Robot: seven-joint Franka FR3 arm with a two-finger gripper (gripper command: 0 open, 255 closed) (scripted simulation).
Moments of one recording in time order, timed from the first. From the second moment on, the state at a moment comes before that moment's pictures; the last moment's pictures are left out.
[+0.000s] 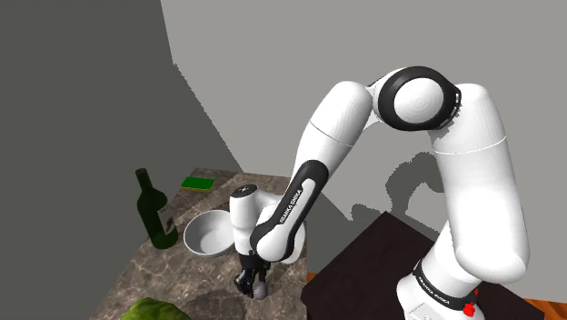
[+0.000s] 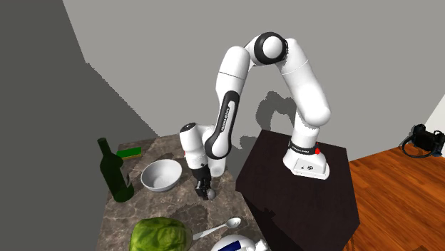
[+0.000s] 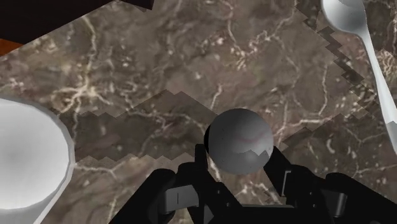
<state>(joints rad) 0.19 0.60 0.46 -2.24 -0.11 2.62 0.49</state>
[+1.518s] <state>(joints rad) 0.24 0.61 0.49 -2.26 -0.17 2.44 0.45</state>
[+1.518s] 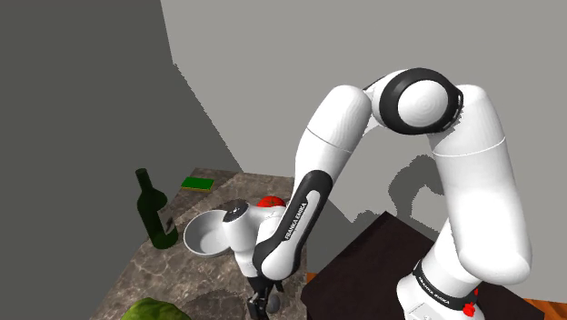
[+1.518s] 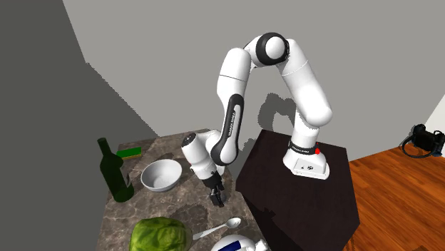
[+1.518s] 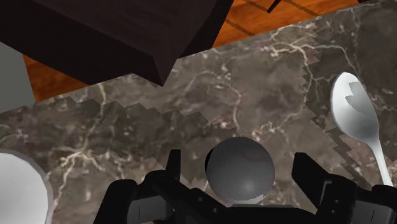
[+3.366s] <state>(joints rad) 0.19 0.48 0.56 -2.30 -0.10 2.36 0.42</state>
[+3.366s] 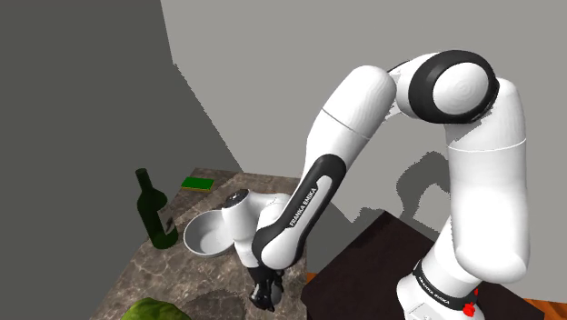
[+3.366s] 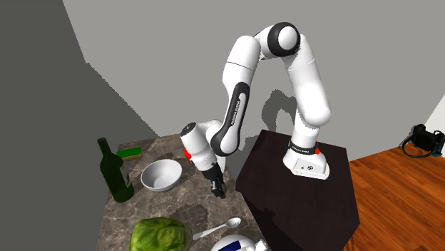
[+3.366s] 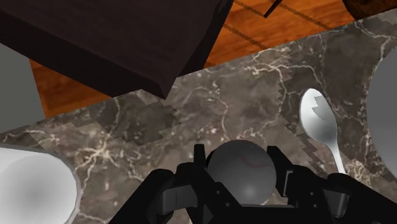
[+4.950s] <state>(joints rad) 0.11 0.37 0.61 -2.10 -0.04 2.05 0.34</state>
